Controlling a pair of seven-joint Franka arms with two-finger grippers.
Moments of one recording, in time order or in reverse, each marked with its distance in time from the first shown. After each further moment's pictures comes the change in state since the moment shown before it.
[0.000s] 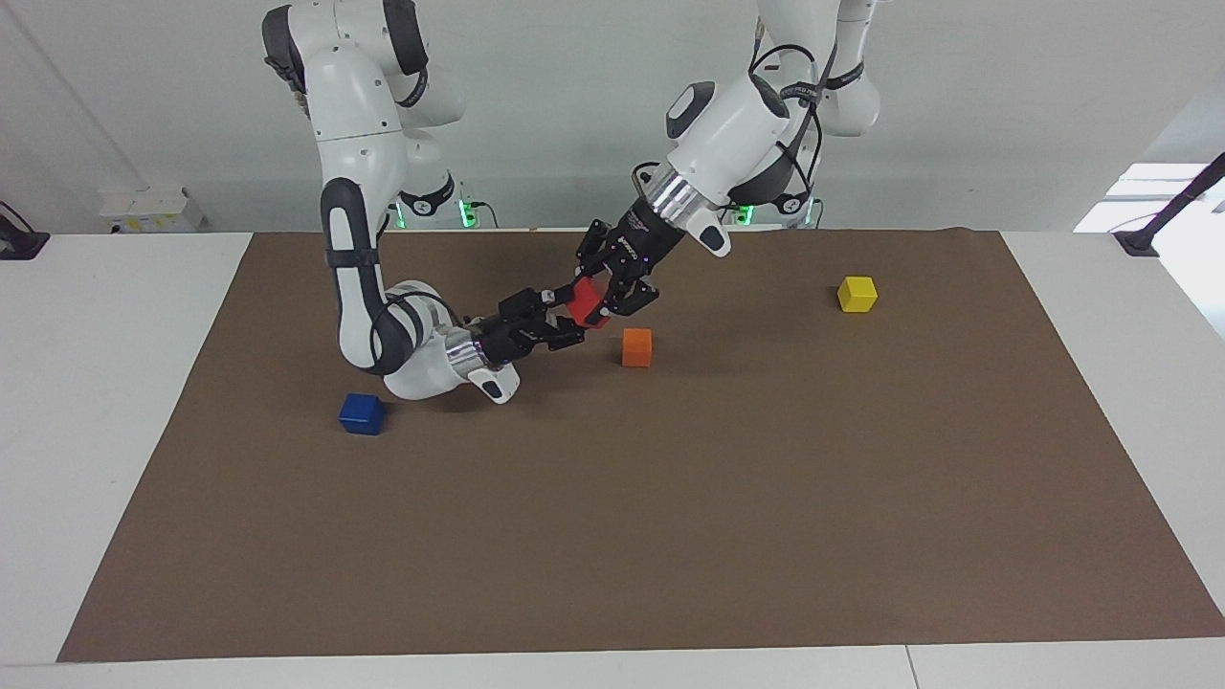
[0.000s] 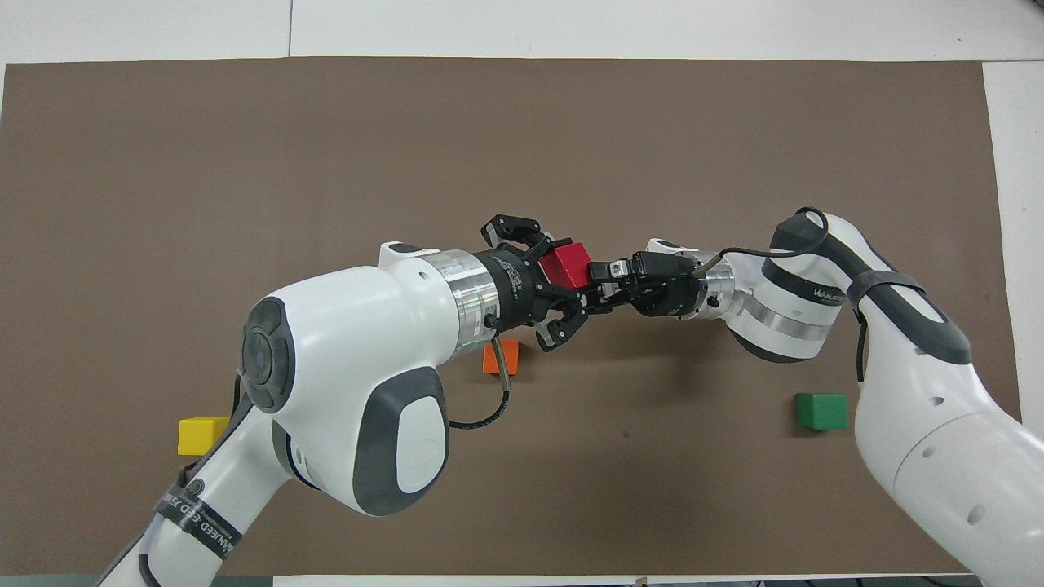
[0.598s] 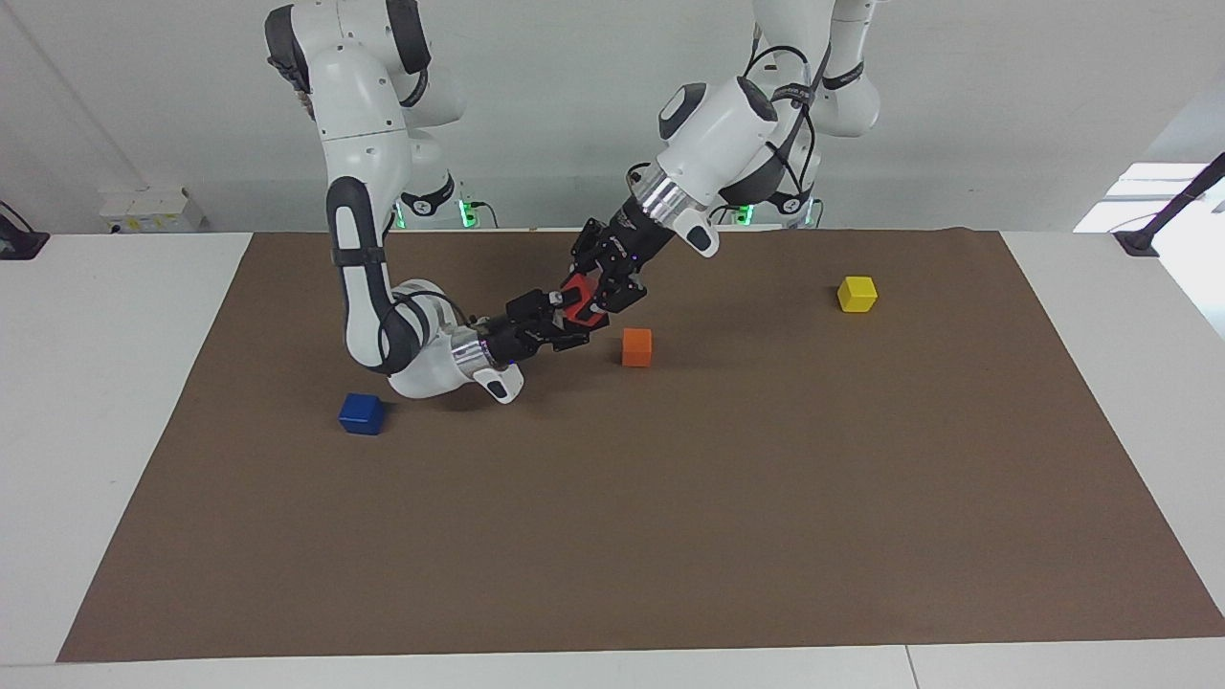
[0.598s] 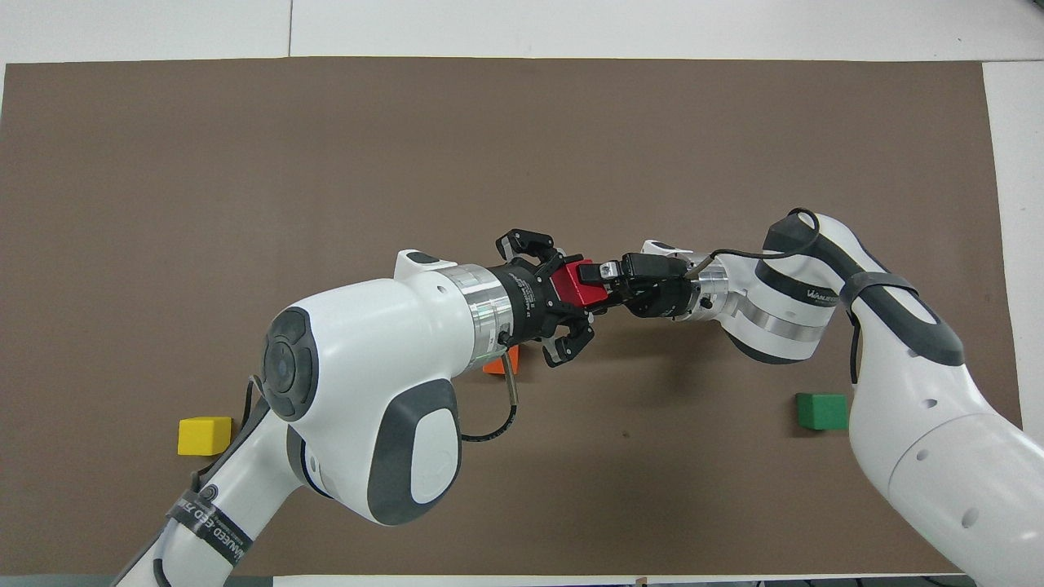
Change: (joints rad) left arm -0.020 0.000 -0.002 -0.022 0.000 -0.006 0.053; right arm 0.012 -0.002 -0.002 0.000 0.003 0.031 -0.001
